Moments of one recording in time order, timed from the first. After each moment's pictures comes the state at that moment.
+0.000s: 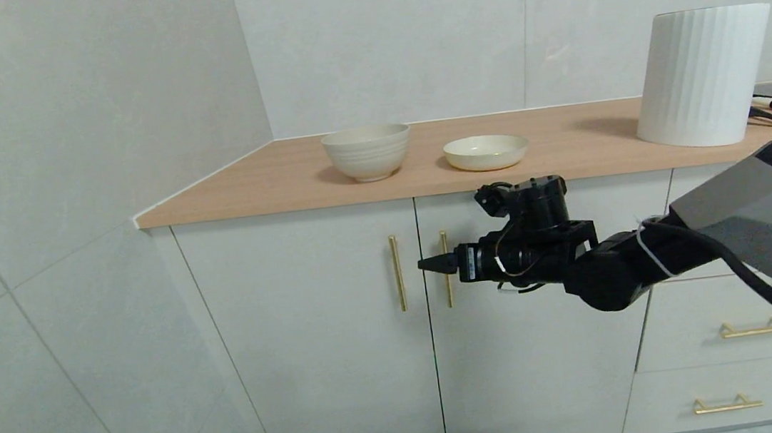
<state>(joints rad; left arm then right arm) 0.00 0.00 0.00 0.00 -0.02 0.01 0.52 2.24 -1.33 -0.57 0.32 0.37</state>
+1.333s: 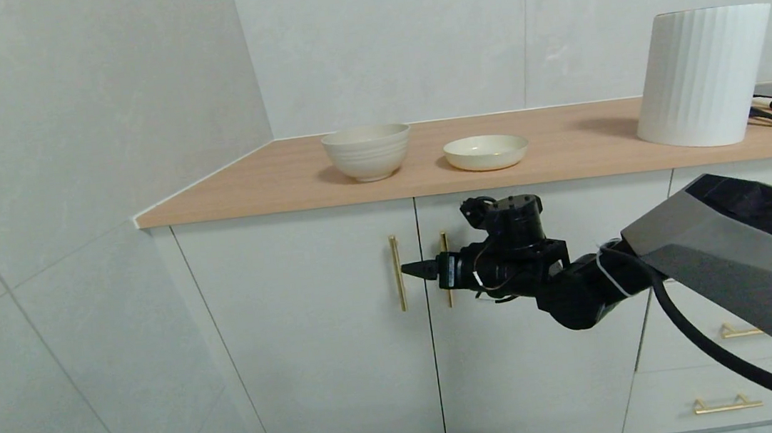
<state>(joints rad) 0.00 0.00 0.00 0.00 -0.02 0.01 0.56 2.35 -1.39 -0.68 0.29 0.47</state>
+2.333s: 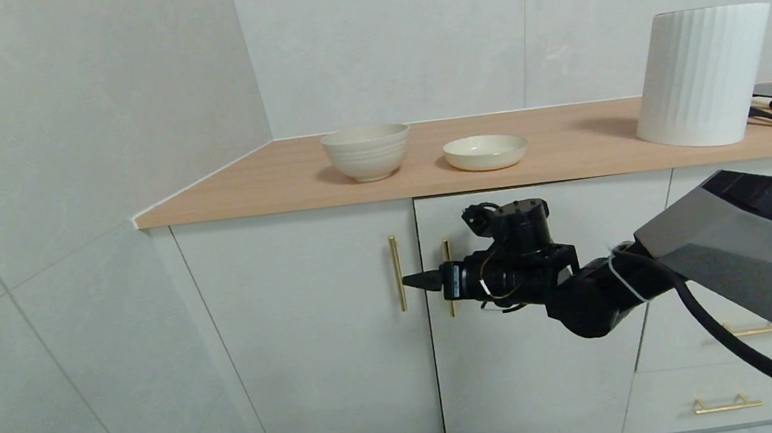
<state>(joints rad) 0.00 0.00 0.00 0.00 -0.02 0.01 0.59 2.30 -1.30 -0.68 0.34 0.47</state>
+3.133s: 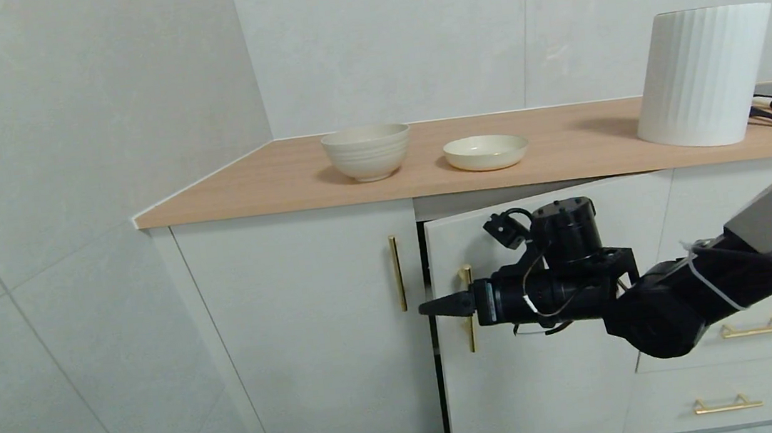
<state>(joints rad) 0.00 0.00 0.00 0.00 -0.02 0.01 0.59 2.08 -1.01 -0.69 0.52 0.47</state>
